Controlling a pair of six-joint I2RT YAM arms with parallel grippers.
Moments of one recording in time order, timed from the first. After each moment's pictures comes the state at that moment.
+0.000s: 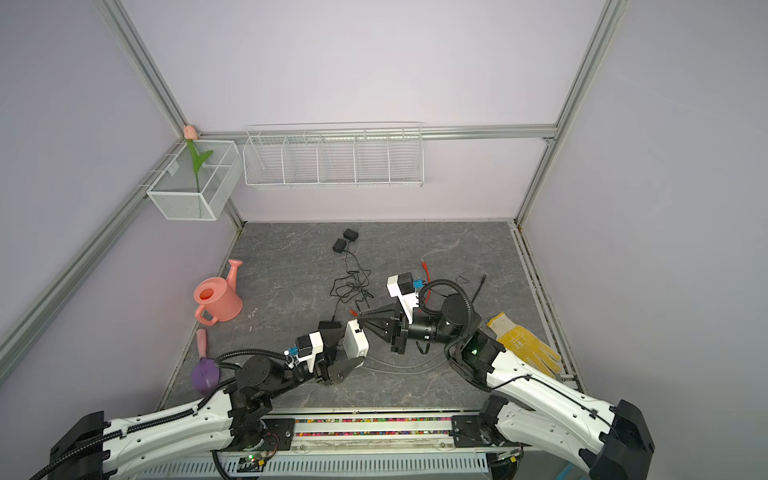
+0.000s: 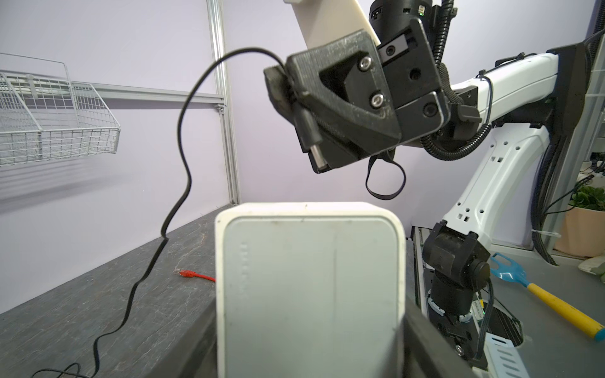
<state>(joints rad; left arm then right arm) -1.11 0.73 0.17 0.75 0.12 0.00 0.87 0.94 0.67 0.38 -0.61 0.48</state>
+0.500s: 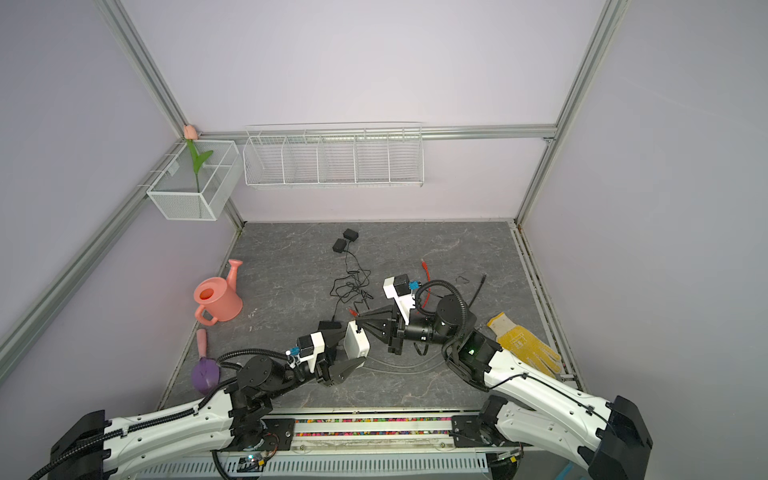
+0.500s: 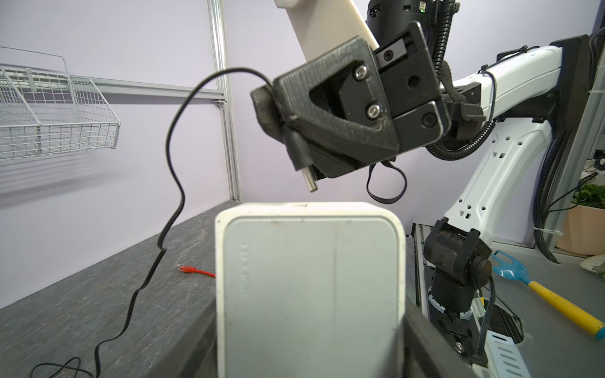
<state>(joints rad) -1.12 0.73 0.17 0.75 0.11 0.00 0.89 0.96 0.66 0.37 -0.58 0.47</state>
